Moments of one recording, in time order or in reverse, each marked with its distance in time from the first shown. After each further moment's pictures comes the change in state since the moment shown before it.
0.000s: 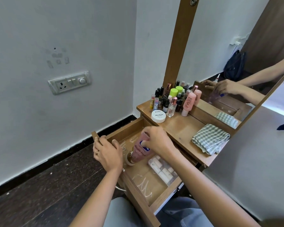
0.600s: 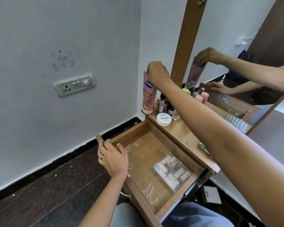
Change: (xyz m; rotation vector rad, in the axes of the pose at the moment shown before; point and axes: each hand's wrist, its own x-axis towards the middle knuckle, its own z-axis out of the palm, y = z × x) left_hand -0.001 -0.002 0.000 0.005 -0.010 0.003; right_hand 0.165 -0.061 -0.113 -0.294 0.397 -0.112
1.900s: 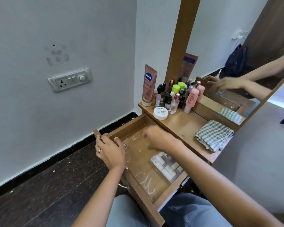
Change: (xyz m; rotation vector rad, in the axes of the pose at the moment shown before) left_hand 0.000 0.003 -0.002 -0.059 -0.006 -0.020; right_hand -0.187 0.023 0.069 -0.055 -0.629 -0.144
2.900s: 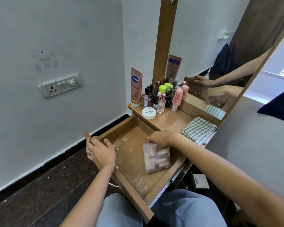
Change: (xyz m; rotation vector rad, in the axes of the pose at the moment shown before) left_hand 0.001 -0.002 -0.002 -0.010 -0.008 -0.010; right_hand -0.003 0.067 0.009 -0.182 -0.299 -0.163
